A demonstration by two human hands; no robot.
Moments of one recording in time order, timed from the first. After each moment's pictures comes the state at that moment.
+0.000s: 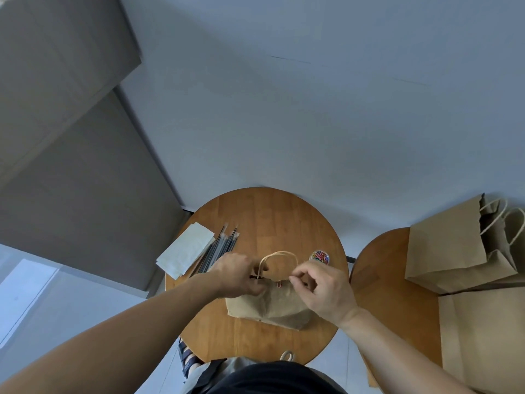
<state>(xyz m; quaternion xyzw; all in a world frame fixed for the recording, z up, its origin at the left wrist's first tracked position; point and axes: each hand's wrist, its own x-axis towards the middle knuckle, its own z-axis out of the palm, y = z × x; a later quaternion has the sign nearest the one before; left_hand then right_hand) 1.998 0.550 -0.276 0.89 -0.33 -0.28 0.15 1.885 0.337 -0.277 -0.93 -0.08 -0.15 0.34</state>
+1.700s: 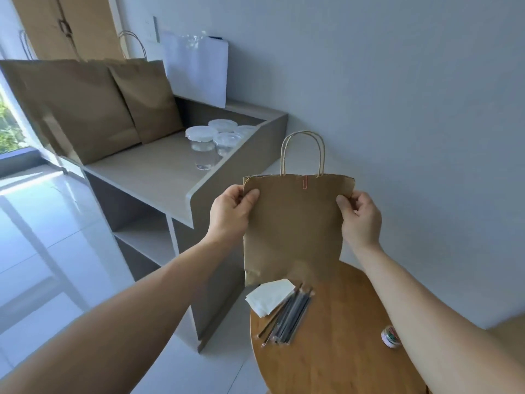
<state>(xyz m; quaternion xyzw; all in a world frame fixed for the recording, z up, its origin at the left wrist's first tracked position) 1.971 0.809 -0.044 0.74 0.00 0.14 0.66 1.980 0.561 -0.058 -0.80 0.05 -0.30 0.52</state>
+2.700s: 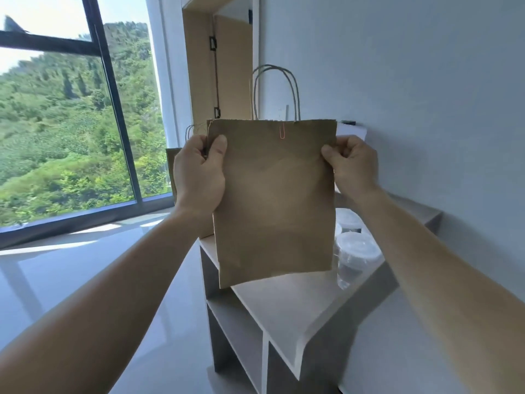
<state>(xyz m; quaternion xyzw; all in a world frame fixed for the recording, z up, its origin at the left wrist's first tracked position) 2.095 1.056 0.137 0.70 0.09 0.52 0.48 2.230 0.855 0.141 -0.69 -0.23 -0.20 0.66</state>
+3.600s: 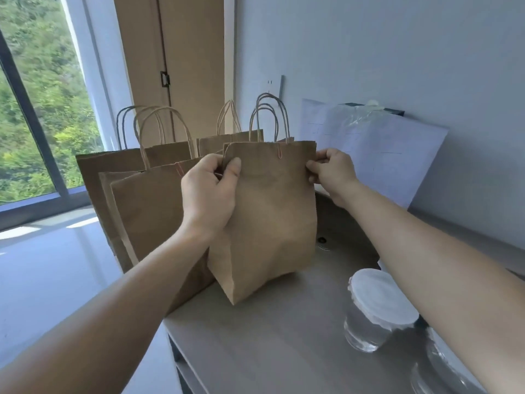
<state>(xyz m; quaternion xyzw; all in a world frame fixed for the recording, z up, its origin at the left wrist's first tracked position) 2.356 1.204 0.077 0.75 0.05 0.43 0.50 2.499 1.008 0.095 -0.79 -0.09 -0.08 0.61</state>
